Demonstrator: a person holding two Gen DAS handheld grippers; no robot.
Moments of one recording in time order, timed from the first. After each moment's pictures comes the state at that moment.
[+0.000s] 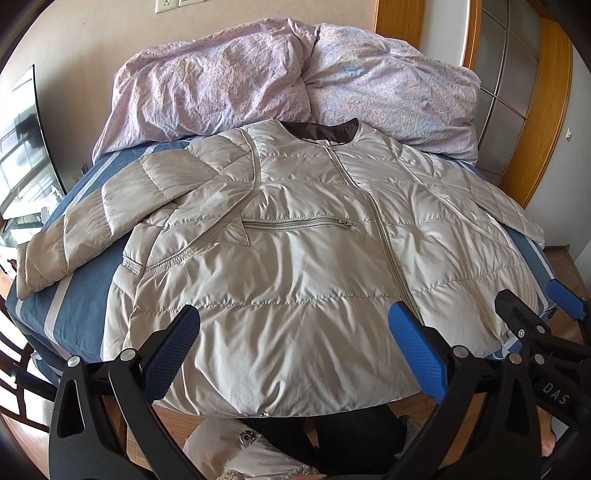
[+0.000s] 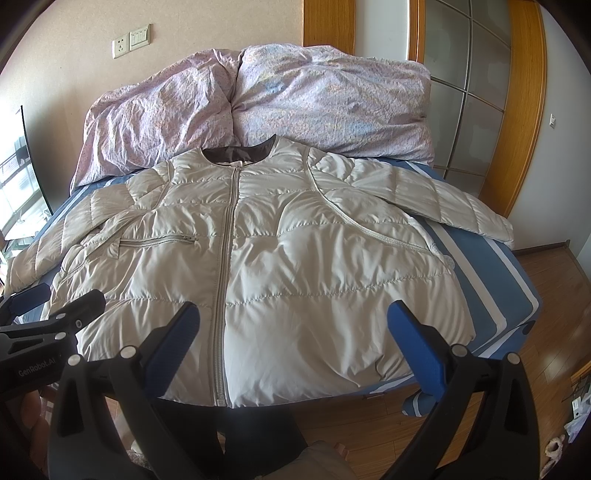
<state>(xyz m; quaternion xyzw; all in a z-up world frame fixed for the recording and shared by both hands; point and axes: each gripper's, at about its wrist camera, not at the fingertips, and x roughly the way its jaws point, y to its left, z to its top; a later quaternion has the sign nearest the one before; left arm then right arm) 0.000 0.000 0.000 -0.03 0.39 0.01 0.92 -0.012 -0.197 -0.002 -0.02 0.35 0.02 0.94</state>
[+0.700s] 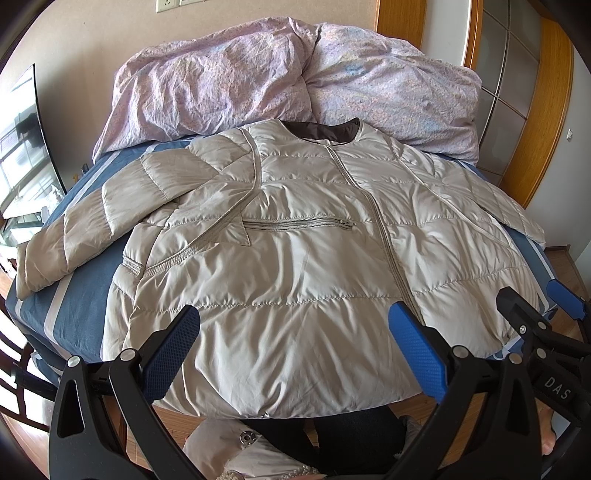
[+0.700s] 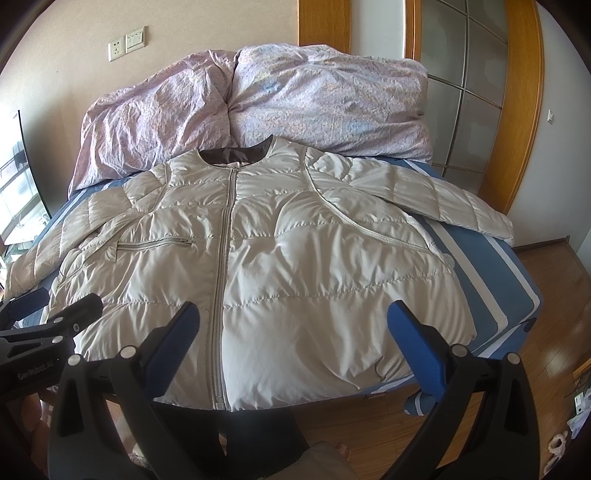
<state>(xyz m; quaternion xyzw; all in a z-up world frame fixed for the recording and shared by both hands) 0.001 0.000 0.000 -0.03 0.39 0.02 0.92 -0.008 -0.200 -0.004 -0.01 0.35 0.01 0.94</state>
